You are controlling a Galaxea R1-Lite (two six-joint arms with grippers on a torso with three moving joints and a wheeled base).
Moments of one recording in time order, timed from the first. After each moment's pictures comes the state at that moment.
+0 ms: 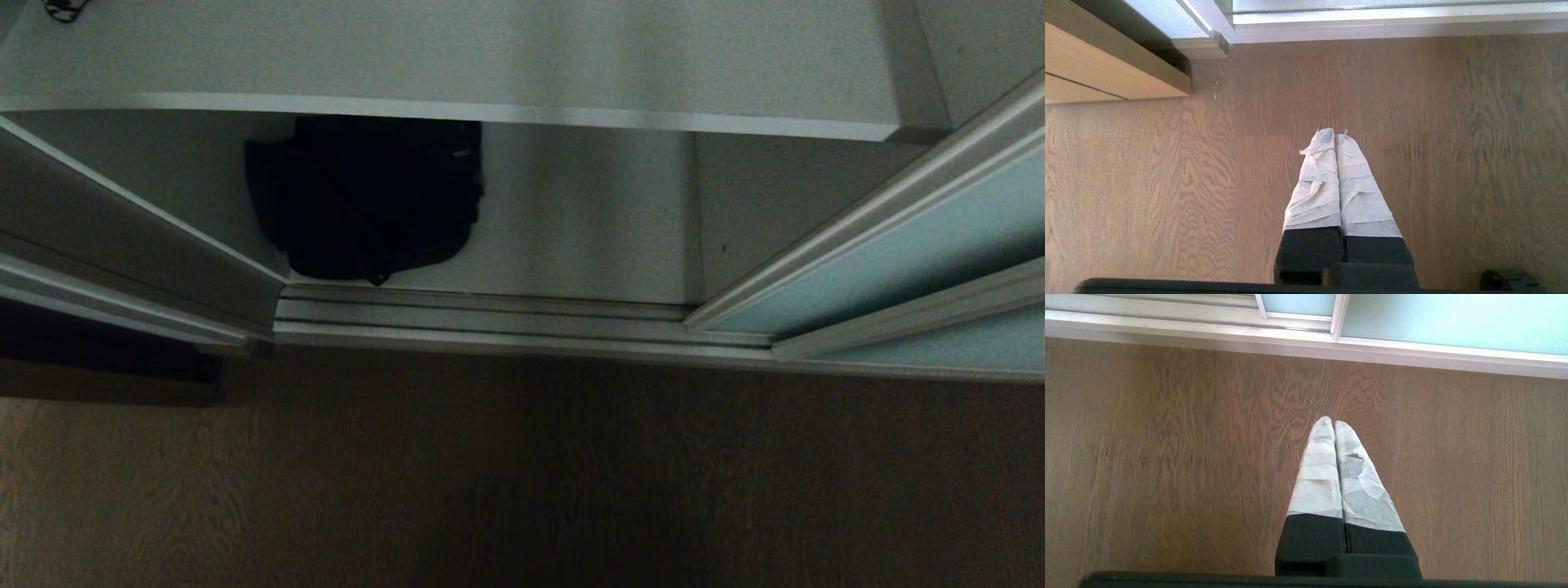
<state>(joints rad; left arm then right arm) 0.00 -0.01 0.00 0.00 -0.04 0.10 0.00 0.00 0.00 -0.01 -0.03 0.03</state>
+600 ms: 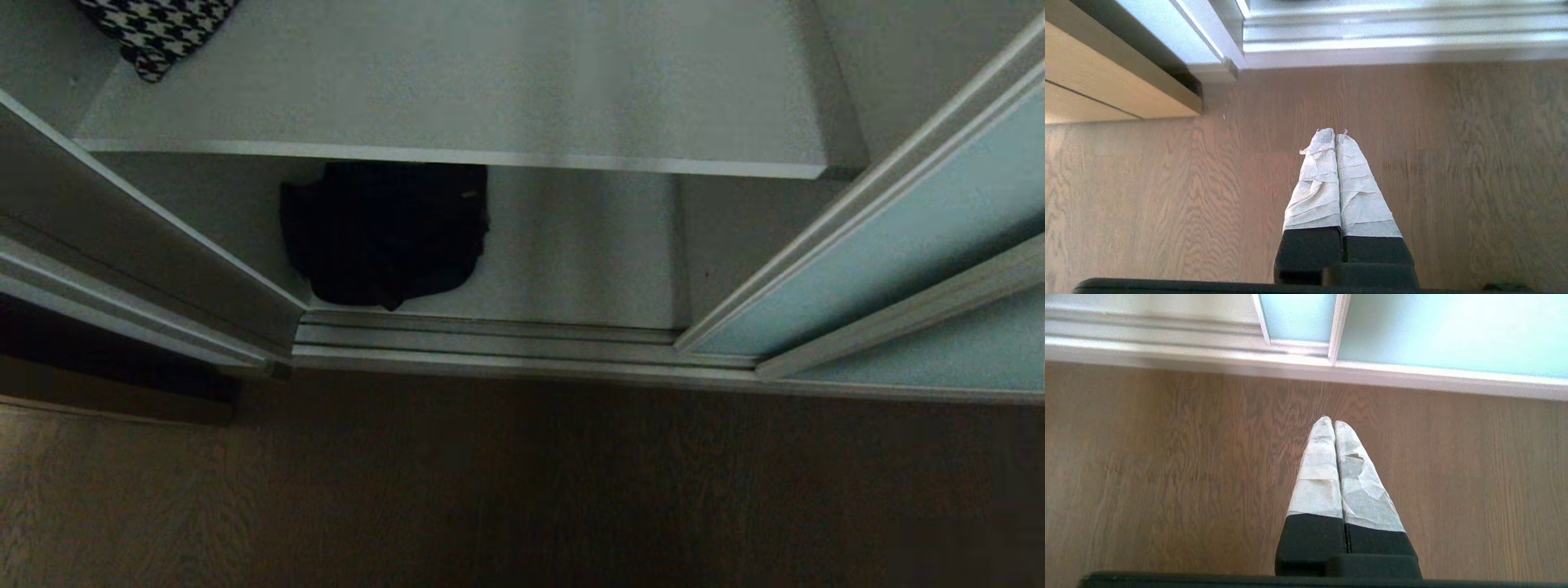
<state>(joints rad) 0.00 -0.01 0.00 0.00 -0.04 0.11 0.00 0.00 0.00 -0.01 -0.03 0.03</state>
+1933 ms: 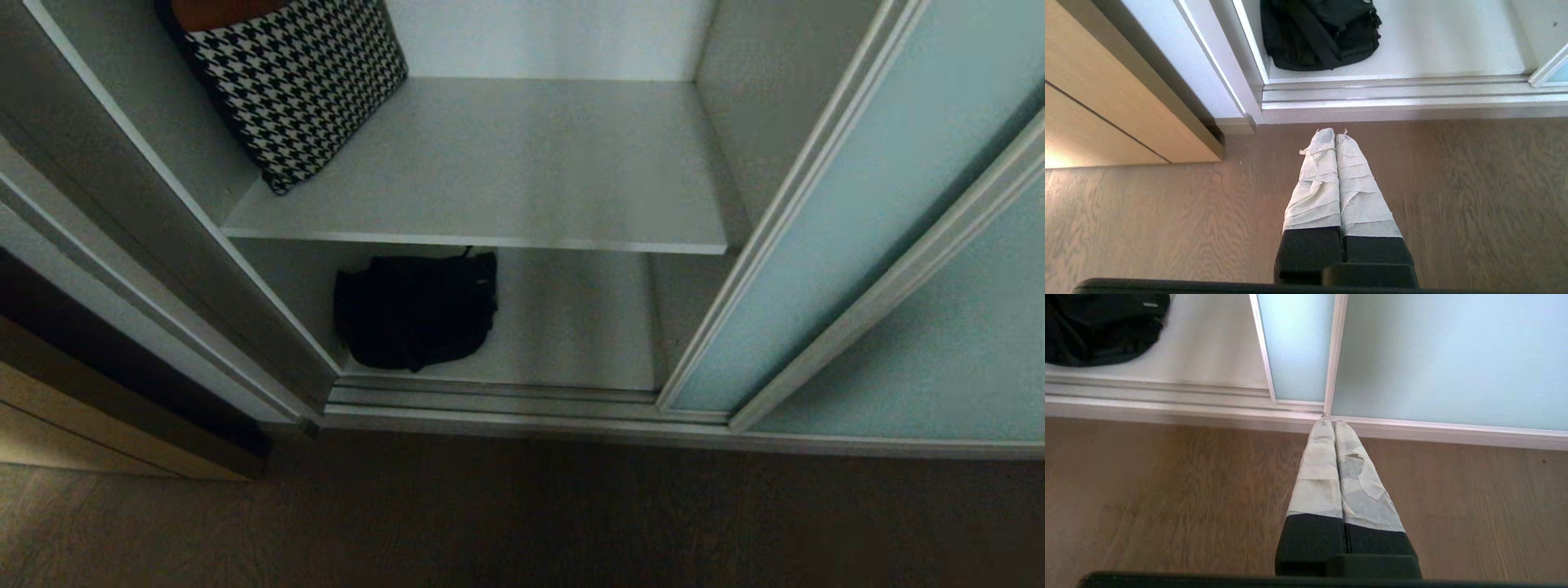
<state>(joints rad) 0.00 0.00 0.00 0.00 -0.04 0.11 0.00 0.00 0.00 -0.01 -0.03 0.03</state>
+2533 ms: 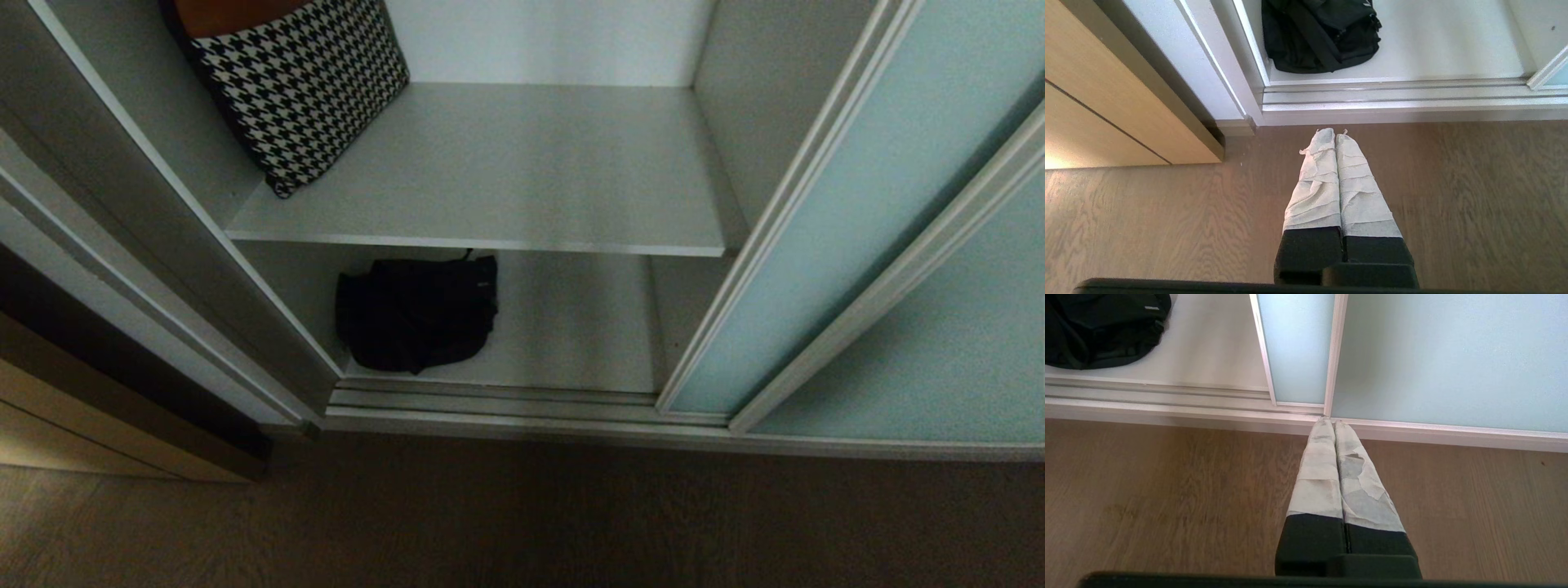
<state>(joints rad) 0.00 0.00 0.00 0.00 -0.04 0.10 0.00 0.00 0.00 -0.01 -0.03 0.03</state>
